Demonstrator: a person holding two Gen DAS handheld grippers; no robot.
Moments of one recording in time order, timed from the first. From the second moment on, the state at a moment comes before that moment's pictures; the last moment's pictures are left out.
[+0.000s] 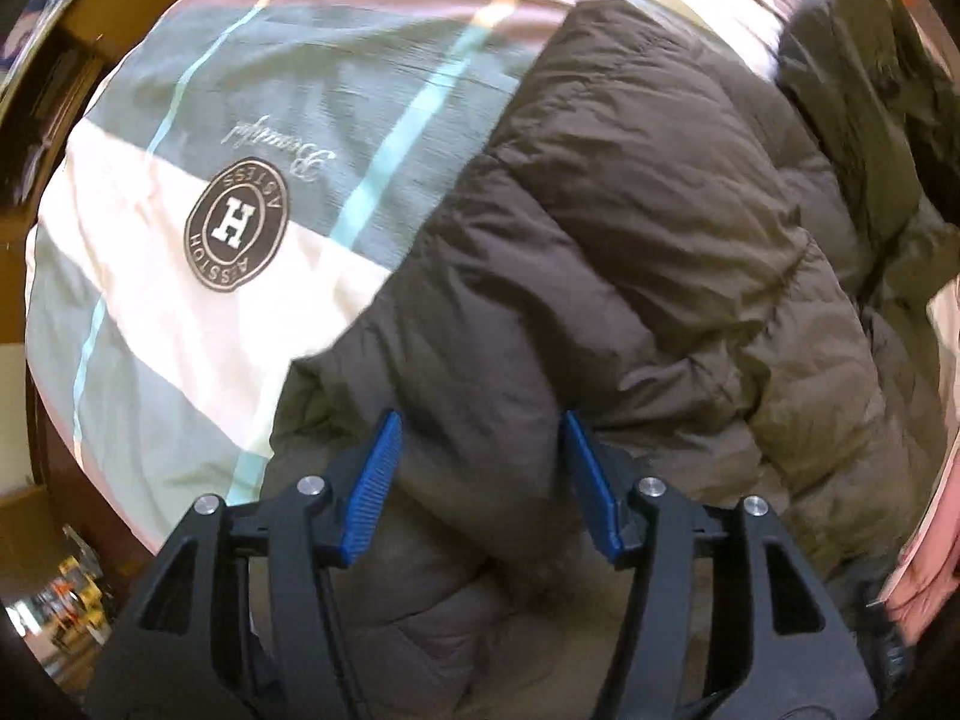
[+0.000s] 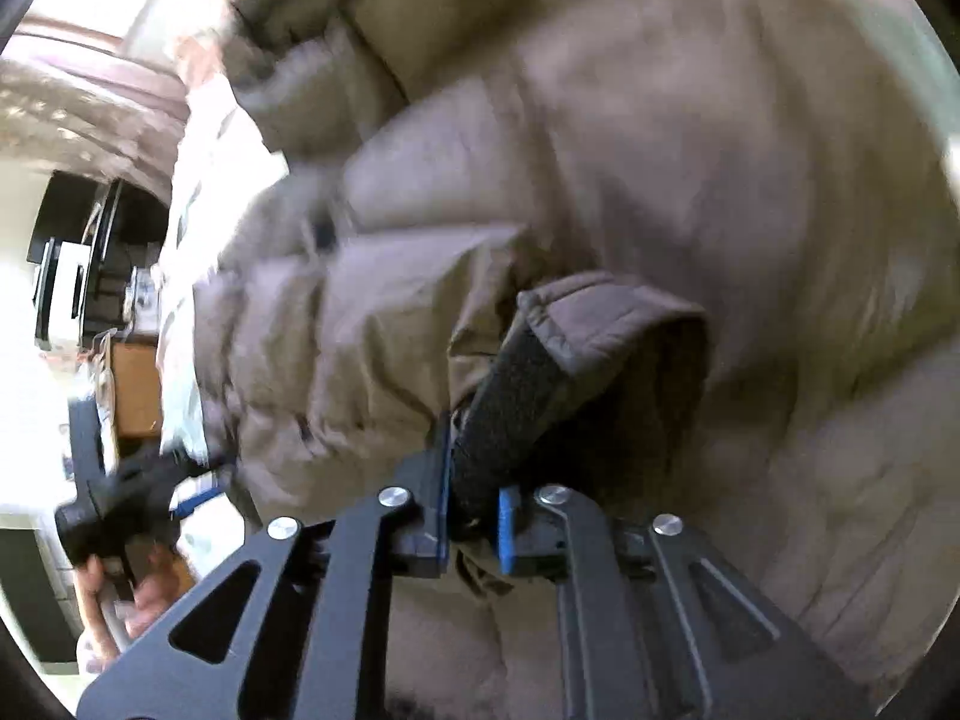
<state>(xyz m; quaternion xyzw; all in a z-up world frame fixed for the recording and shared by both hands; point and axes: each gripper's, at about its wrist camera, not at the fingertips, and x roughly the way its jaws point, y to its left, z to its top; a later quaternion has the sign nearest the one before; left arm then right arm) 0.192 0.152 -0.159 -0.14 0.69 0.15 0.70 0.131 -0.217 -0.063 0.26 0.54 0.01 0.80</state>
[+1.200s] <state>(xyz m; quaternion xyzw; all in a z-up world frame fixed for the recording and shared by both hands) 0.199 0.131 -0.166 -0.05 0.69 0.18 0.70 0.181 -0.251 -0.097 0.27 0.53 -0.05 0.80</state>
